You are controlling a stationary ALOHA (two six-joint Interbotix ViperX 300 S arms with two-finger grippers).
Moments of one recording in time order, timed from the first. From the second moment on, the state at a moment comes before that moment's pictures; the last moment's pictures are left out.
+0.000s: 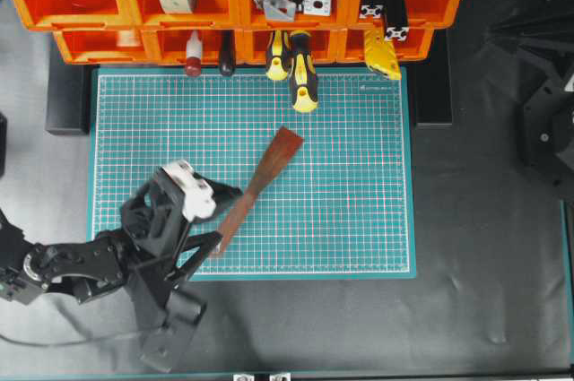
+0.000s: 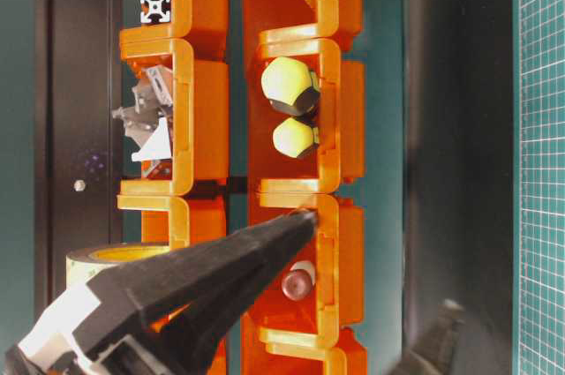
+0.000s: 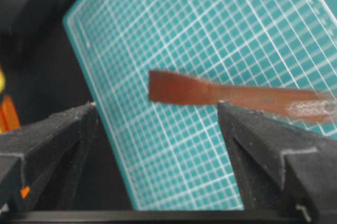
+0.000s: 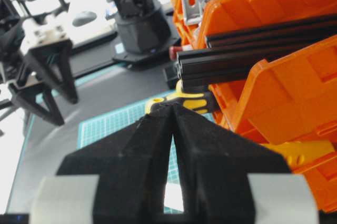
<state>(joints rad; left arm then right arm) -0.54 -0.03 0.42 0.98 0.79 -0.48 -0.15 -1.20 1.13 0.10 0.18 0.19</state>
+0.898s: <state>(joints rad) -0.57 -0.35 0.68 0.98 0.78 -1.35 -0.15 -1.20 1.13 0.10 0.18 0.19</state>
